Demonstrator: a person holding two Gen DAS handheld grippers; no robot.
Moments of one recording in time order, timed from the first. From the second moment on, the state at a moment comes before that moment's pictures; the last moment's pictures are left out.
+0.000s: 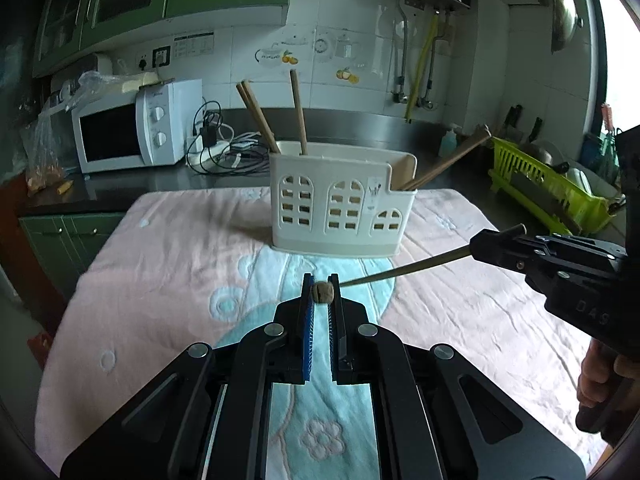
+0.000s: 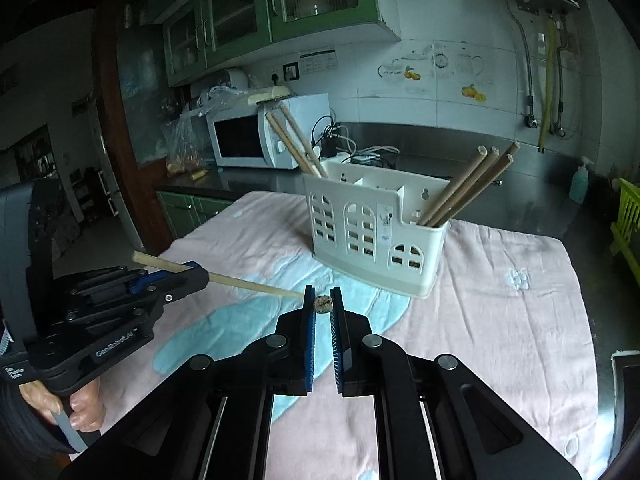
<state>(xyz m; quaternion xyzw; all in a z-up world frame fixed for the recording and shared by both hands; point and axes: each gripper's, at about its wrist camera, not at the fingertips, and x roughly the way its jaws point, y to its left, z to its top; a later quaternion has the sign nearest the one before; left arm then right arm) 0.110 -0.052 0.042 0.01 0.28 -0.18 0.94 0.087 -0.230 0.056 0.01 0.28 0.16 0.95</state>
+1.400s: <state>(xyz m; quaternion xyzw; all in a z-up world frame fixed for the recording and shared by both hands) 0.213 -0.087 0.190 0.04 0.20 -0.18 0.96 0.154 -0.277 0.223 -0.04 0.26 0.13 0.96</state>
